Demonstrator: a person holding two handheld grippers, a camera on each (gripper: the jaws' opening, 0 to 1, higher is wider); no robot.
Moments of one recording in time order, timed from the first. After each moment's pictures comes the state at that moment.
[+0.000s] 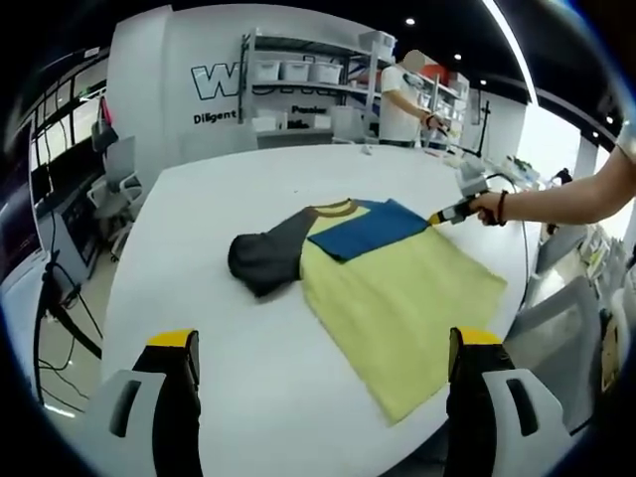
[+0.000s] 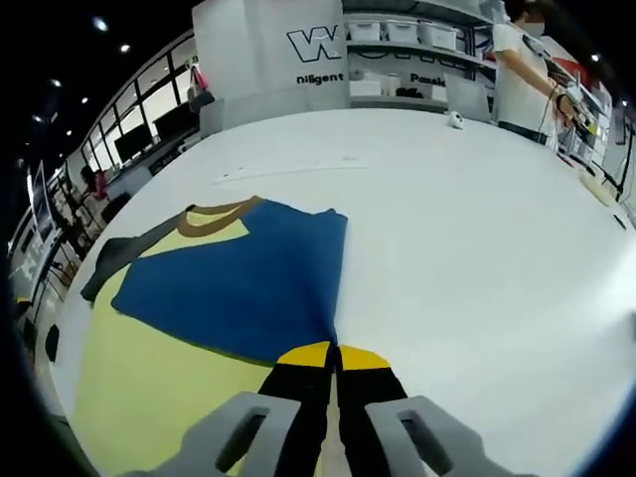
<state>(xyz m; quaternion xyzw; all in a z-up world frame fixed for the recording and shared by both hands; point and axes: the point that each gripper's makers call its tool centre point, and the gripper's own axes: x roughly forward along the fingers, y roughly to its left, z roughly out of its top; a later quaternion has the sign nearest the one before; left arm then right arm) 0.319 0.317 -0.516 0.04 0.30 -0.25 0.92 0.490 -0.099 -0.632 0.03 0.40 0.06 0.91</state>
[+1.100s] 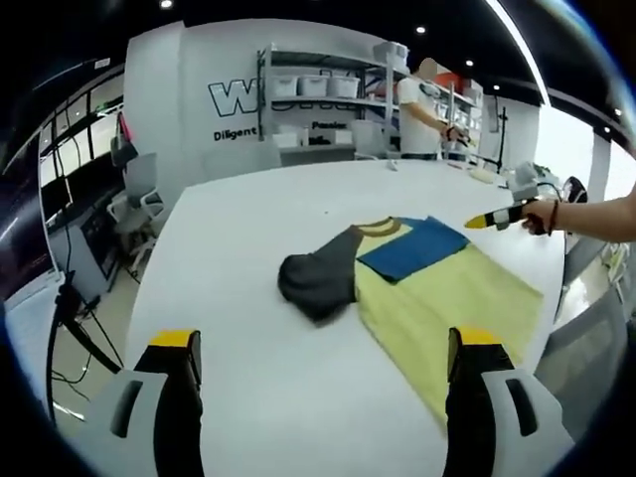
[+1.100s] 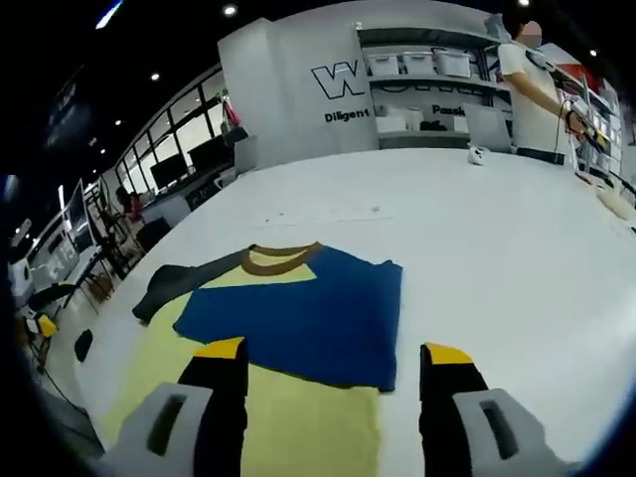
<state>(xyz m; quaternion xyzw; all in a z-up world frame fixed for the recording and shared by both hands) 0.371 0.336 -0.505 0.05 0.26 -0.19 0.95 0.479 -0.072 -0.571 0.07 0.31 0.15 0.94</state>
